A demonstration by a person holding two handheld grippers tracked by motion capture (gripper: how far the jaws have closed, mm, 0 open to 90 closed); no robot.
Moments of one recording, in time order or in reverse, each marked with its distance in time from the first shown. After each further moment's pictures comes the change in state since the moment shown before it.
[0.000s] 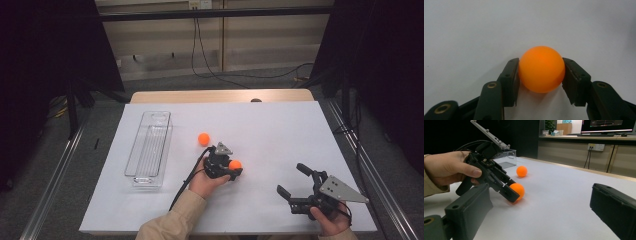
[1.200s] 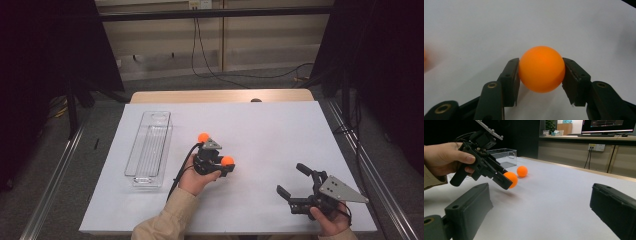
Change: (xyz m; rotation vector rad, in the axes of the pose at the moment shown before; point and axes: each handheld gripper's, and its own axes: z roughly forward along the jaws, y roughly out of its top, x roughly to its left) left arm 0.013 0.003 -0.031 -0.027 -0.004 -0.051; right arm 0.000 0.000 0.000 0.000 0.005 -0.004
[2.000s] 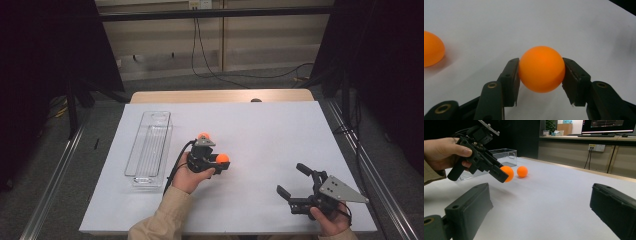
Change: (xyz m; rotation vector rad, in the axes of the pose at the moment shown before) left arm 0.008 0.002 -0.017 -0.010 -0.003 -0.021; right arm 0.000 0.000 0.000 0.001 0.002 -0.002
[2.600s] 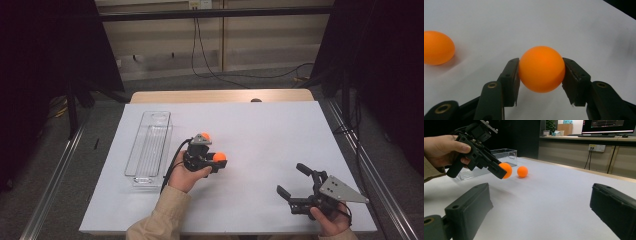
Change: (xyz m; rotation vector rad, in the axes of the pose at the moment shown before) left arm 0.004 0.002 -0.009 -0.007 0.004 -0.009; right arm 0.000 0.000 0.000 0.000 0.003 -0.005
